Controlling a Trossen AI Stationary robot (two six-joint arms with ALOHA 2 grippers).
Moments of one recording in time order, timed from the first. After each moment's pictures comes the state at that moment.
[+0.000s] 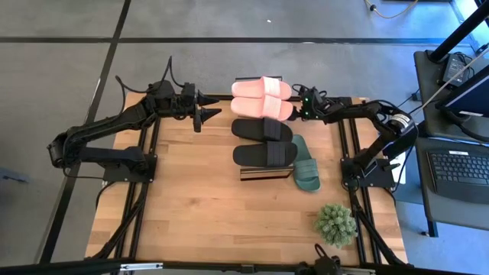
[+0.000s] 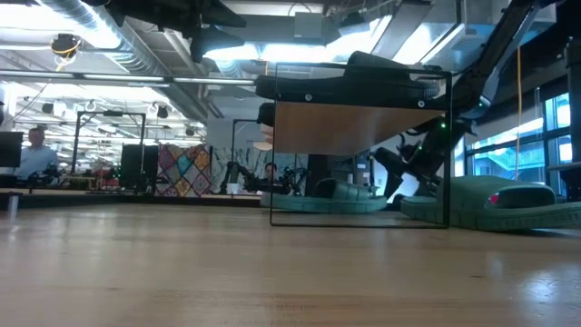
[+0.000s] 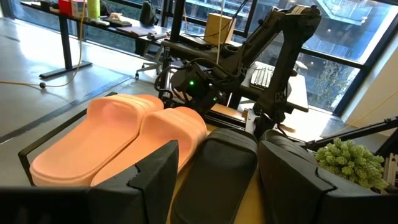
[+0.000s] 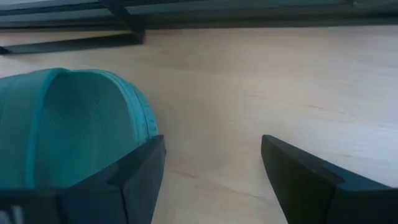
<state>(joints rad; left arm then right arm) 0.55 1.00 0.82 0.04 0.30 -0.18 -0.85 1.64 0.66 0.10 -0.03 0.62</state>
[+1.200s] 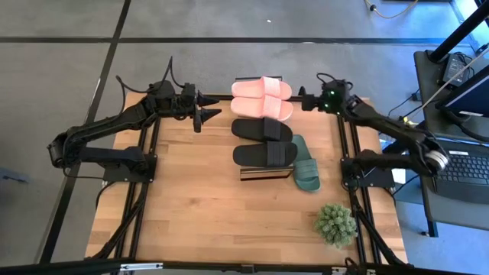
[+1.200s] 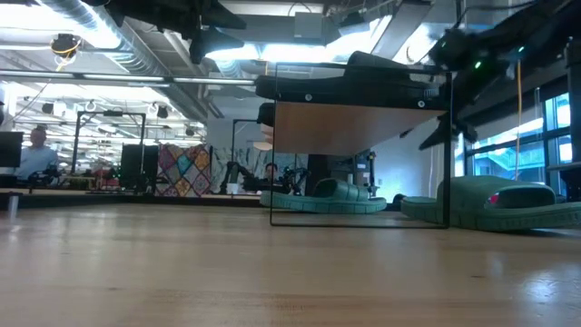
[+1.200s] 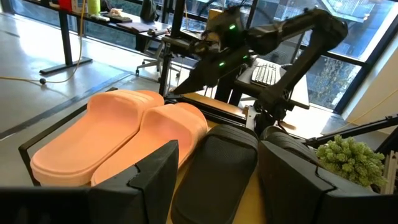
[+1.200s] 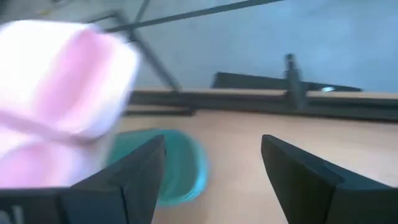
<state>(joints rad) 0.55 1.00 0.82 0.02 0.30 -0.18 -0.89 1.13 0.66 -0.16 0.02 0.57</state>
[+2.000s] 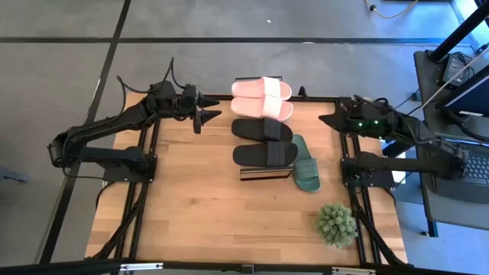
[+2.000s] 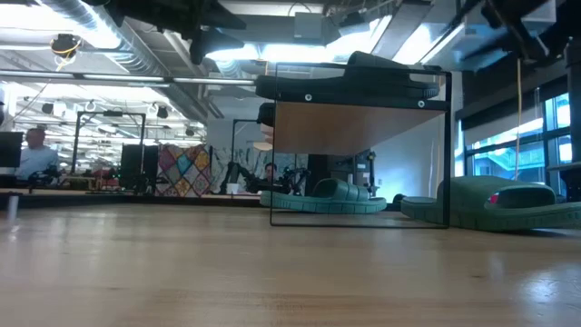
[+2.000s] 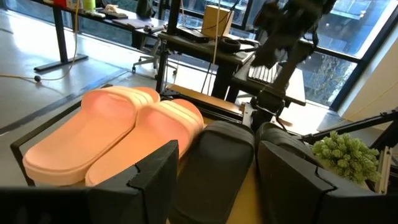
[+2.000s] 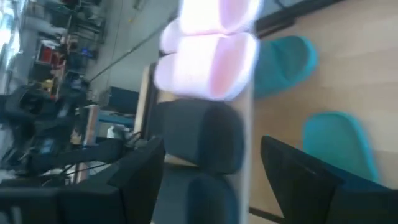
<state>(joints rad) 0.54 1.00 0.82 0.01 0.31 -0.18 -0.30 0.62 0.92 -0.82 0.19 1.26</state>
